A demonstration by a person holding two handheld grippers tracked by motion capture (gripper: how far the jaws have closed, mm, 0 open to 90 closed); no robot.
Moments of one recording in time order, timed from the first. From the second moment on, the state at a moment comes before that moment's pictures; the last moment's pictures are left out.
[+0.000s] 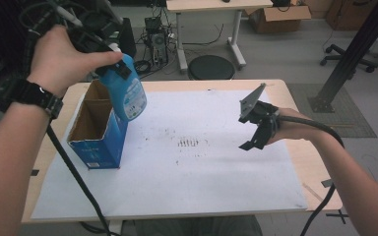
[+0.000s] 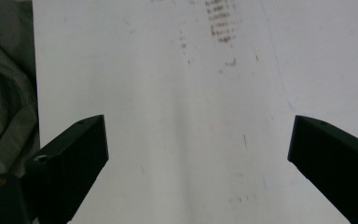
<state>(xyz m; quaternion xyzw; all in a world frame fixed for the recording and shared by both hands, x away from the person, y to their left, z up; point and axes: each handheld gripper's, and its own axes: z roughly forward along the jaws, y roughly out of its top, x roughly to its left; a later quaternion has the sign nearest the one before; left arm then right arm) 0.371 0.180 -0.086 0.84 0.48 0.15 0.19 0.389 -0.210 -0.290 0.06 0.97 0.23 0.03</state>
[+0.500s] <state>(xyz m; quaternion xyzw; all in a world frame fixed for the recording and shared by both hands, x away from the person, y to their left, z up) 0.385 0.249 -0.090 0.72 0.65 0.17 0.16 0.388 -0.270 -0.276 0.09 0.98 0.16 0.04</state>
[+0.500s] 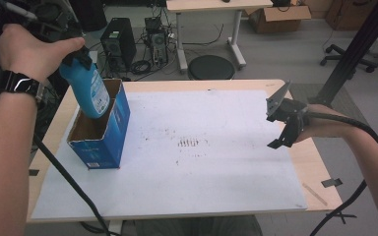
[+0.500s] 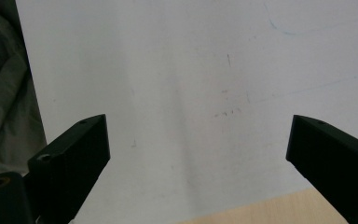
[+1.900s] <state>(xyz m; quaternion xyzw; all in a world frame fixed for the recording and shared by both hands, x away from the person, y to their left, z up) 0.394 0.269 -0.250 0.71 0.68 0.13 0.12 0.384 -0.287 -0.279 0.10 0.98 0.16 0.04</state>
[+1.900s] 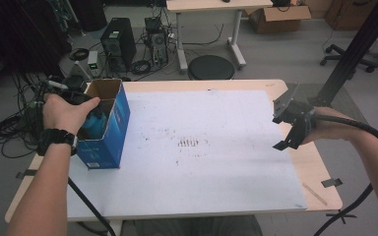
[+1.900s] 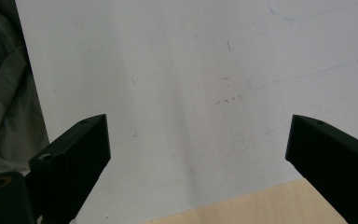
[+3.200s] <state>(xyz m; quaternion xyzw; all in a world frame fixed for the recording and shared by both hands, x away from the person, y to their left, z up) 0.393 0.263 -0.275 0.71 0.68 0.12 0.10 0.380 -0.285 -0.284 0.10 0.98 0.16 0.03</state>
